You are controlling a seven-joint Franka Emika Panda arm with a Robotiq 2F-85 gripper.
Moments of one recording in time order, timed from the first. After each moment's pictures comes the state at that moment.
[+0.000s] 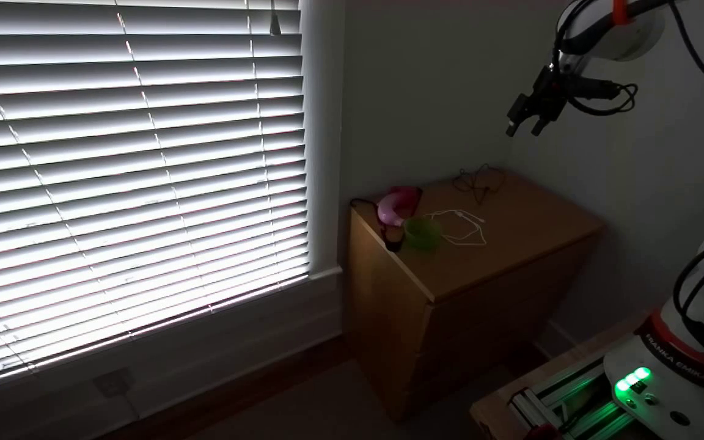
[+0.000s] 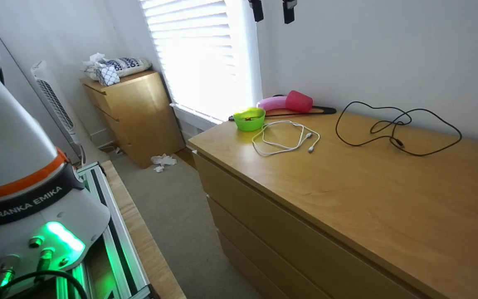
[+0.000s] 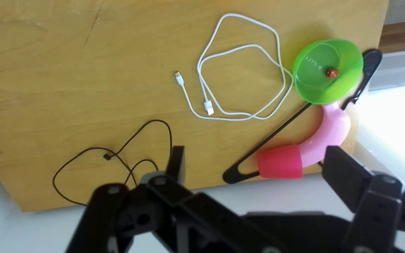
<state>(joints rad) -0.03 -0.27 -0.17 -2.33 0.06 2.27 -0.19</state>
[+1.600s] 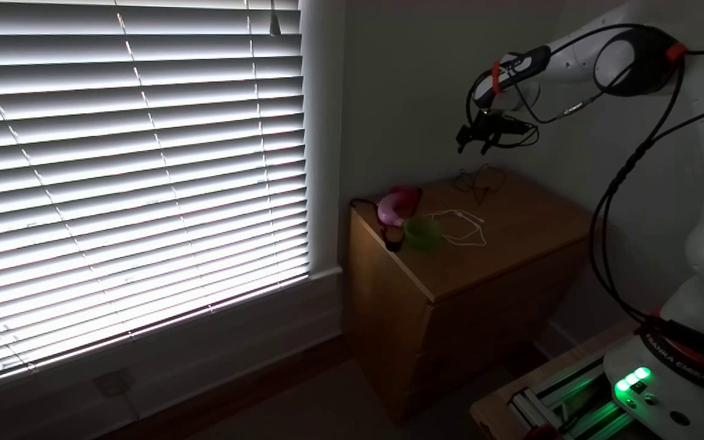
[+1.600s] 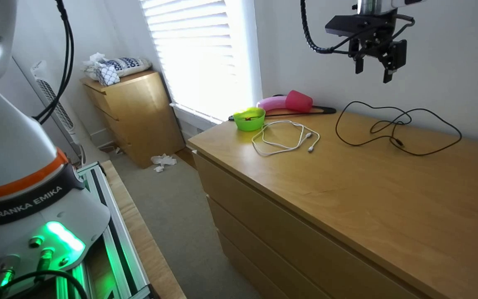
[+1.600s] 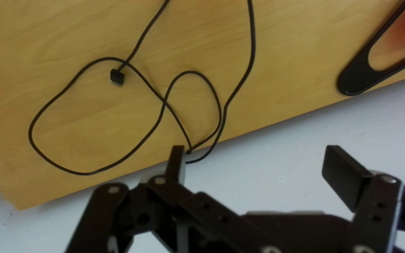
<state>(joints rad) -0.20 0.73 -0.08 -1.41 0.15 2.36 -0.08</state>
